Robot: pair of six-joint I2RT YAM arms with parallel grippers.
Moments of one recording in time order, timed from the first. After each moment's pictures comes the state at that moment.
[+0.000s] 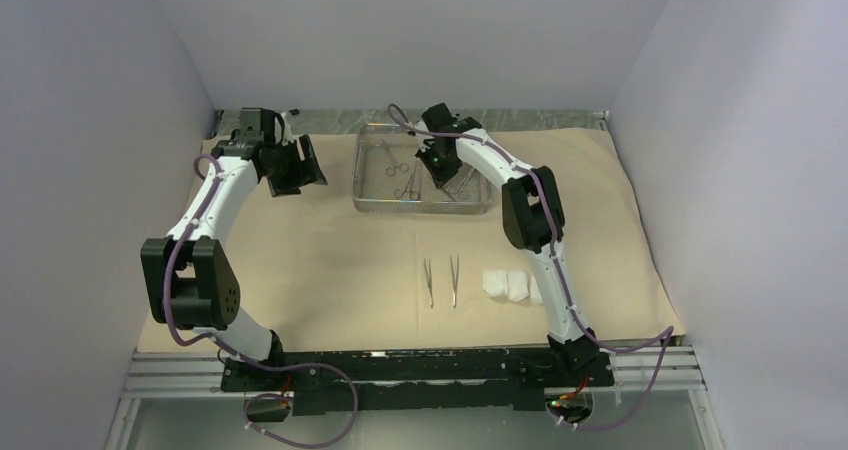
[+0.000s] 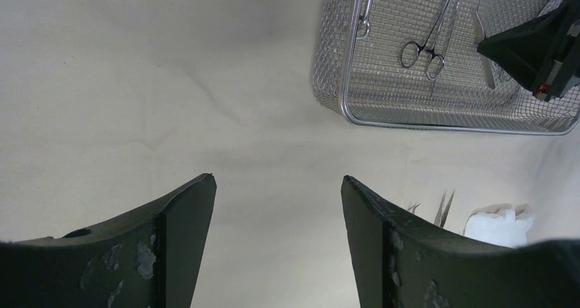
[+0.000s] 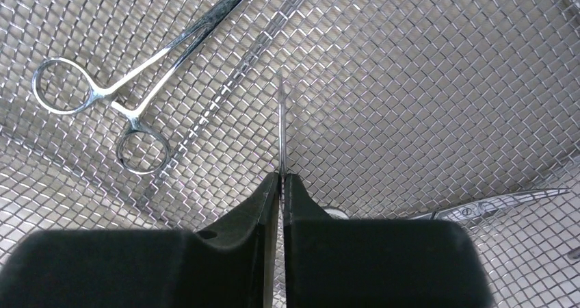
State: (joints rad) left arm -0.02 1.57 1.34 -0.72 0.26 -0.33; right arm 0.49 2.43 2.13 -0.86 -0.08 -0.16
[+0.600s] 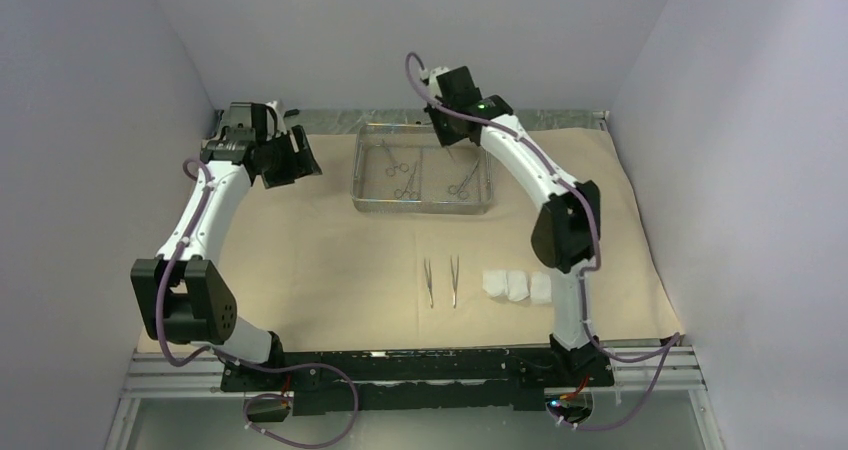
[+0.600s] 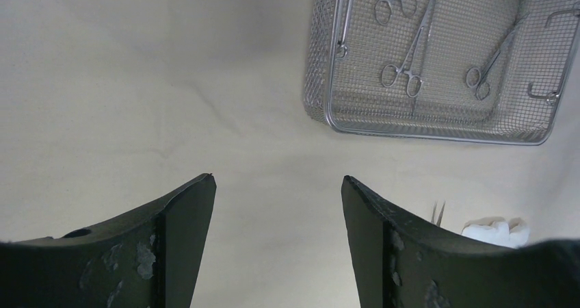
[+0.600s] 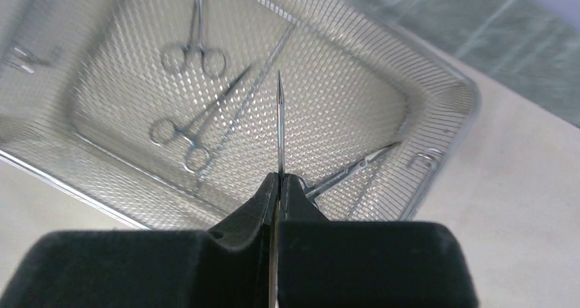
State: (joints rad) left arm -0.02 1.50 1.36 -0.72 0.22 -0.33; right arm 0.50 2.16 2.08 -0.76 0.03 -0.07
